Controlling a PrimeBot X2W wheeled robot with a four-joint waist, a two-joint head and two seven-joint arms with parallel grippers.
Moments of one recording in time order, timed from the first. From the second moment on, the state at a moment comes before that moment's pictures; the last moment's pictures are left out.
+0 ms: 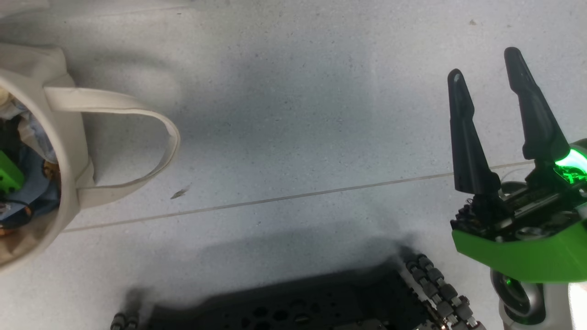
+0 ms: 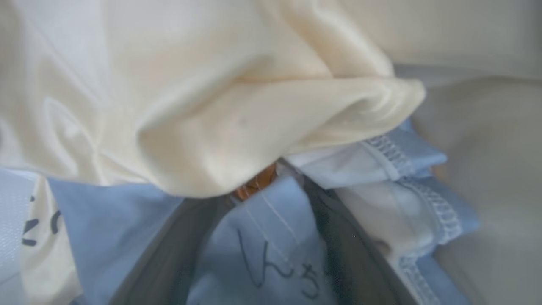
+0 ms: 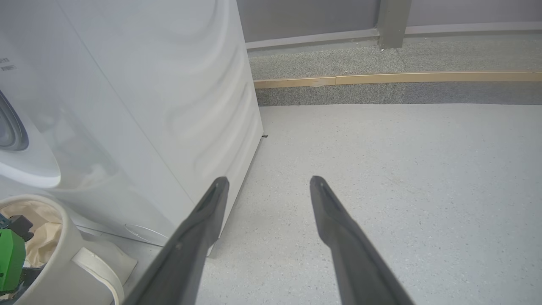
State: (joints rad) left arm -1.03 0.63 -0.89 0.99 -1.35 -0.13 0.04; right arm -0.28 -0.08 0.14 -0.49 0.18 0.13 -0.05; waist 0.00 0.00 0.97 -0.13
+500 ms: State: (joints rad) left arm -1.00 0.63 -0.99 0.89 -1.38 -0.13 -0.09; right arm -0.28 -0.08 0.14 -0.48 0.18 0.13 -0.05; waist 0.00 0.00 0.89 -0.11
